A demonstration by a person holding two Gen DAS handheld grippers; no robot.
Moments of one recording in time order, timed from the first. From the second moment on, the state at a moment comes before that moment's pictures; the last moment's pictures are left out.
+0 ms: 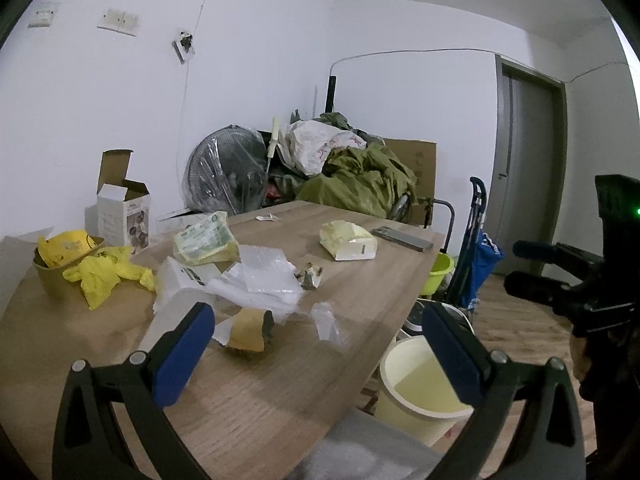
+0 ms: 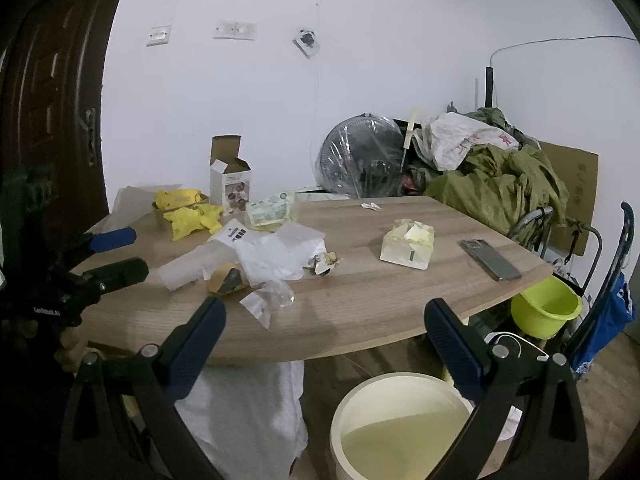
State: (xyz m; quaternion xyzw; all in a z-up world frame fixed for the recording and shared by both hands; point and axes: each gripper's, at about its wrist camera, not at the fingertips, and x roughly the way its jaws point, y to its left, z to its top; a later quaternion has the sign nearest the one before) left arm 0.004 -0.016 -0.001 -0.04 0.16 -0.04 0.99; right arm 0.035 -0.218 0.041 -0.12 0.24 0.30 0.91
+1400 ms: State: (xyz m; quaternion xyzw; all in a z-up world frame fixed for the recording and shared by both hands) left arm 0.001 -0.022 -0.003 -0.03 0.16 -0.04 0.99; right arm 0.033 -0.223 0.042 -0.12 0.24 0.30 0.92
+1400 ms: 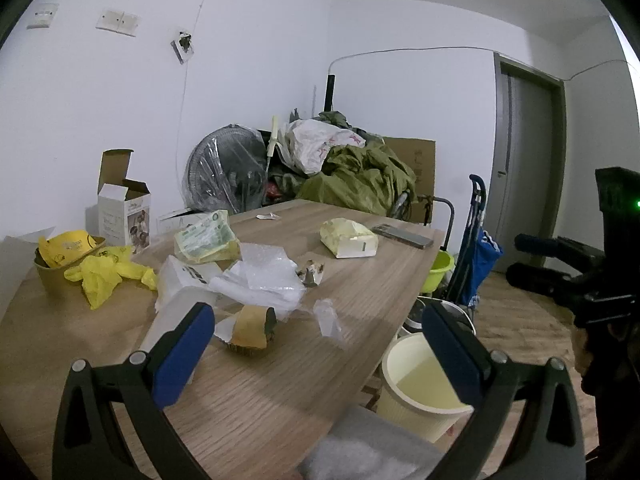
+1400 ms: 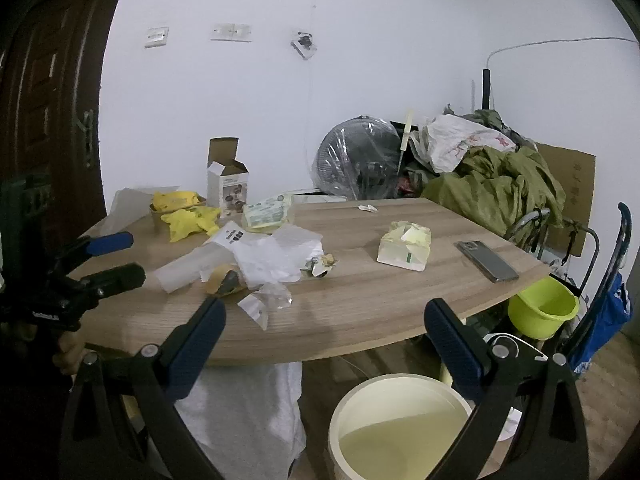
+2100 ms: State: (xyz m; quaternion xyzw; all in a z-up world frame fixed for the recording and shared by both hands) left arm 0.005 -0.010 0.004 -0.03 0.16 -0.02 0.99; right arm 0.052 -0.215 0.036 -0.12 0.25 0.31 0.91
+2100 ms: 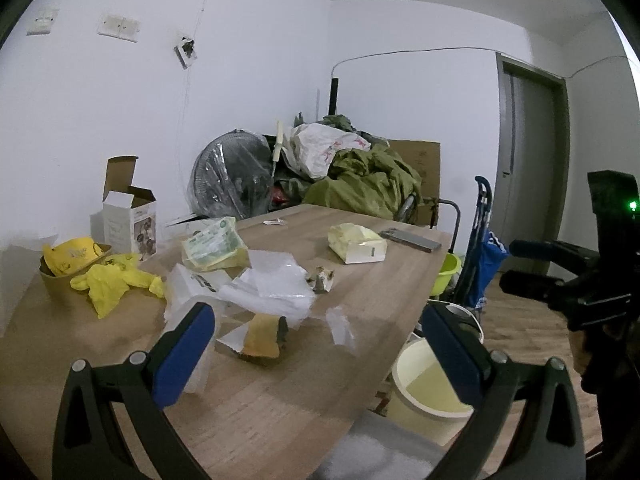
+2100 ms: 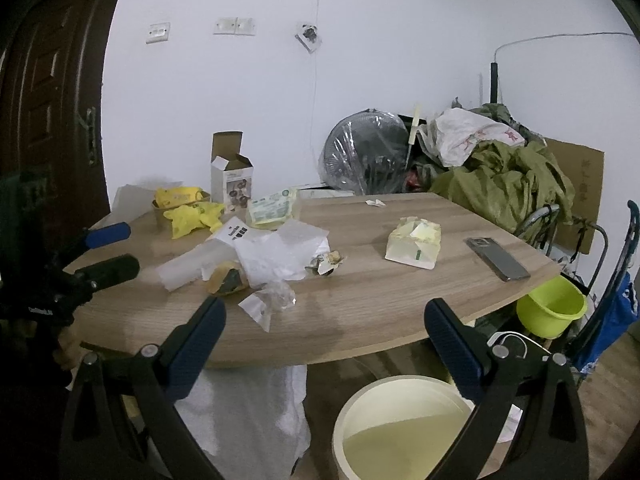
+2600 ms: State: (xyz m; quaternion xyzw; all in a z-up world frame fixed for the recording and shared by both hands) left arm 0.023 0.054 -0.014 -0.07 0.20 0.04 0.98; right arm 0.105 -0.162 -0.003 -0.12 0.30 0.36 0.88
